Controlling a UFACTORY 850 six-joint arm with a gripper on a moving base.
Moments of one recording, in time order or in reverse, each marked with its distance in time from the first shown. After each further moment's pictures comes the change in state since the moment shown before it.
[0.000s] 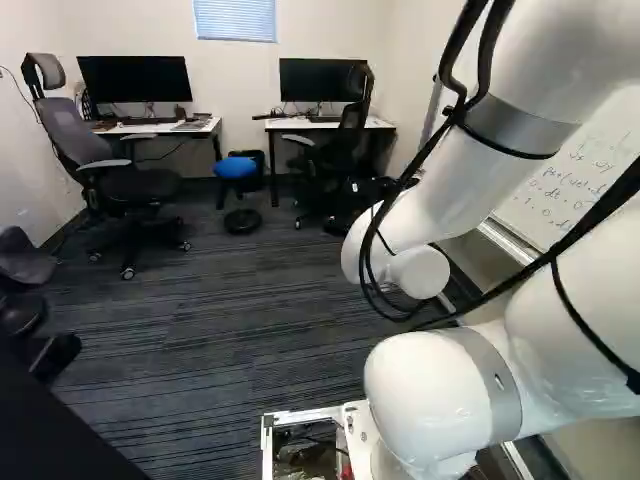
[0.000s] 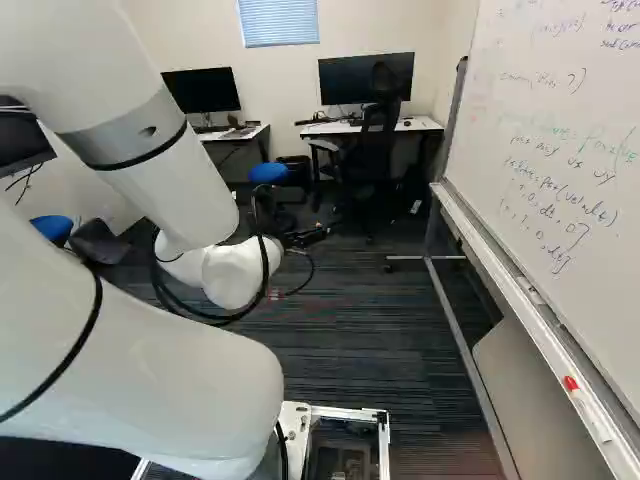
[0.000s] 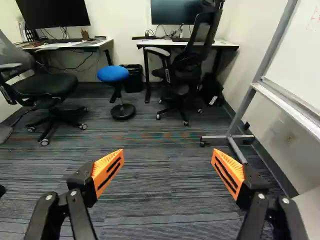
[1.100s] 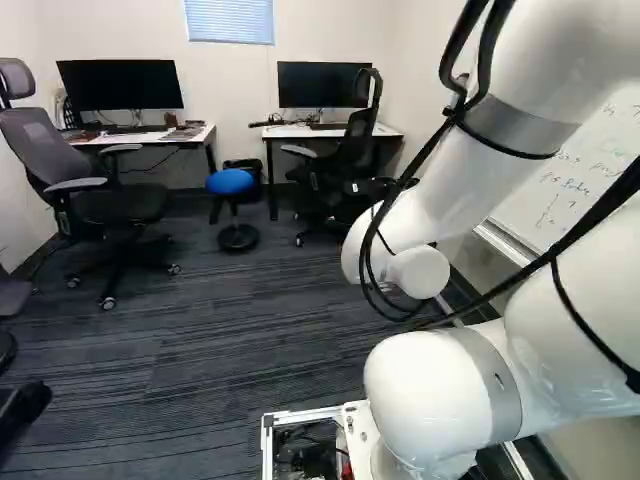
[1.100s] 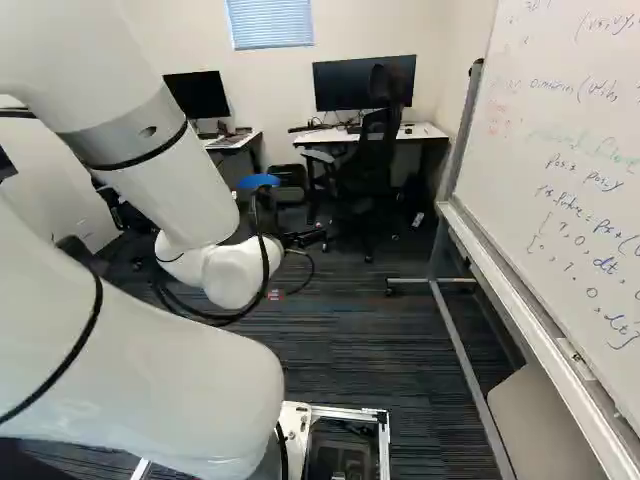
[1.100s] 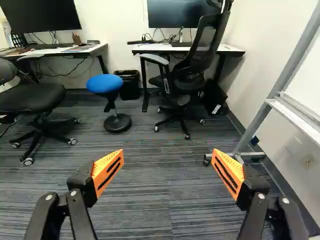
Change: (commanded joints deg) arm 0.0 0.0 0.0 0.0 0.0 0.0
